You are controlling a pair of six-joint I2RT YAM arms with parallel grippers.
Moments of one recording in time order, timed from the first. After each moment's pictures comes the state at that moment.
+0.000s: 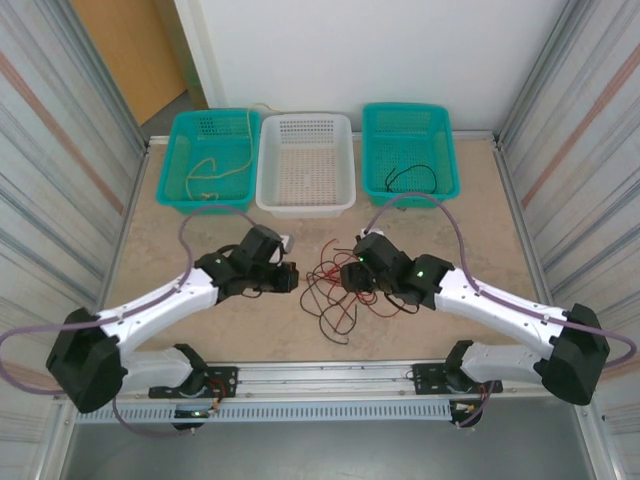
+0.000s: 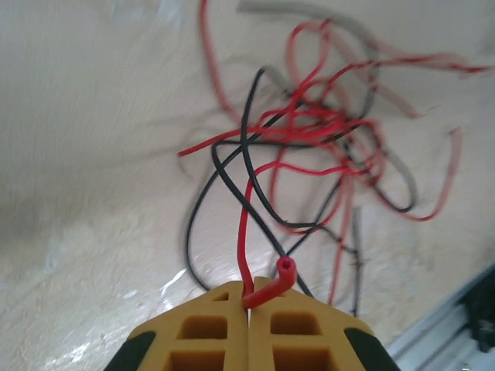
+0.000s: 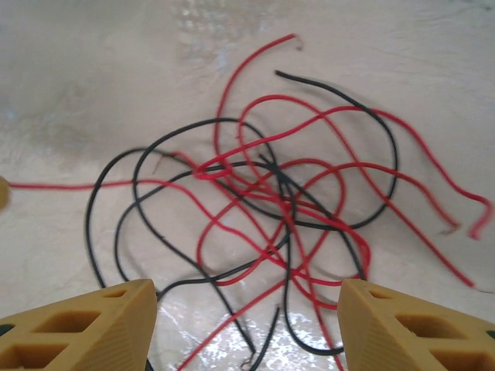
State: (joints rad) left arm -0.75 1.18 0.81 -0.52 0.18 -0.57; right arm 0.94 1.17 0.86 -0.61 0.19 0.65
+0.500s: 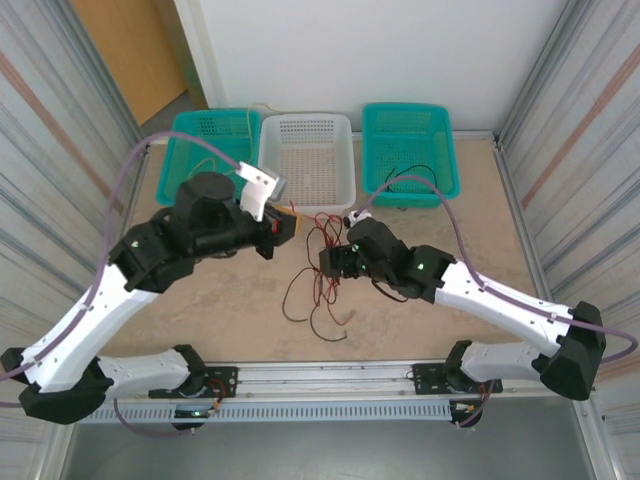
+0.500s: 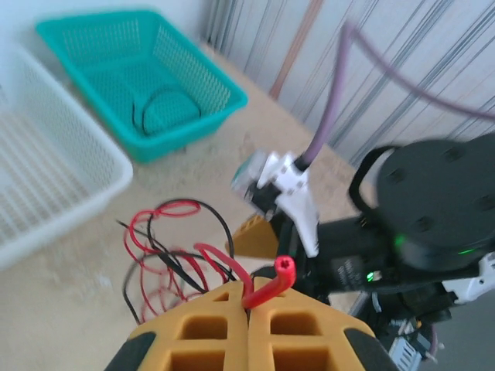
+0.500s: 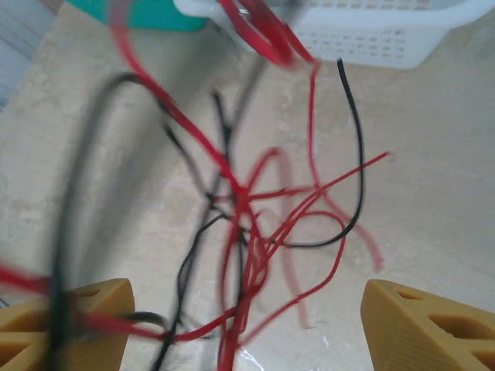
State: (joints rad) left arm -0.85 1.11 1.56 -0.86 0.11 -0.25; right arm 0.96 1.19 1.02 -0.56 0.19 0.64
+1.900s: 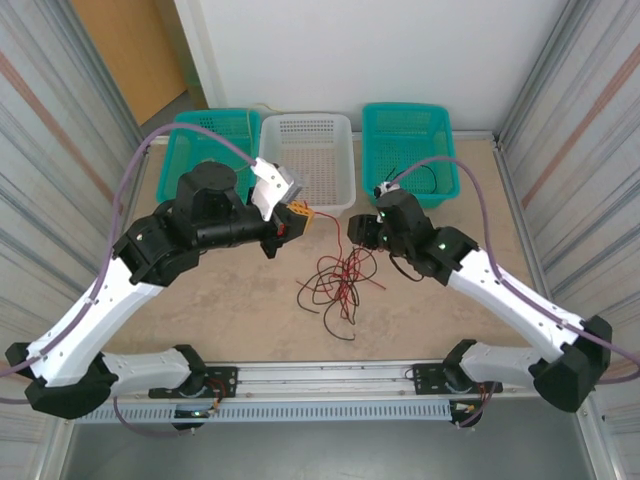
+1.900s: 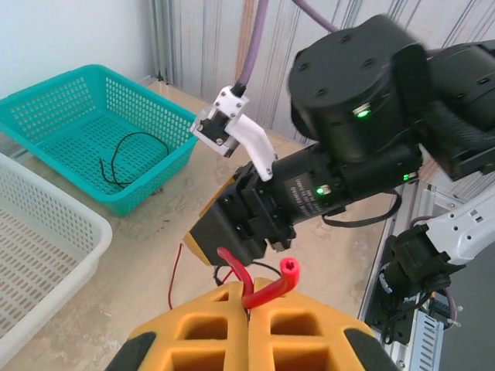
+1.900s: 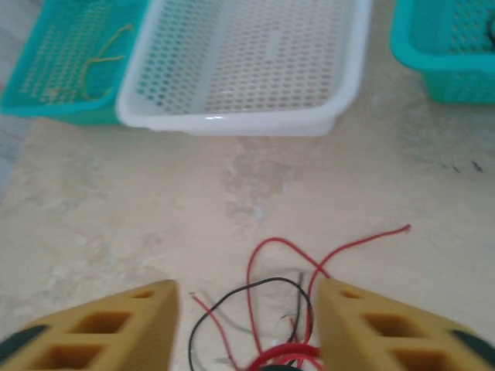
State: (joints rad) left arm -0.84 1.14 1.54 -0.78 0.25 -0.03; right arm 0.74 1.17 1.08 -0.58 0.16 0.65
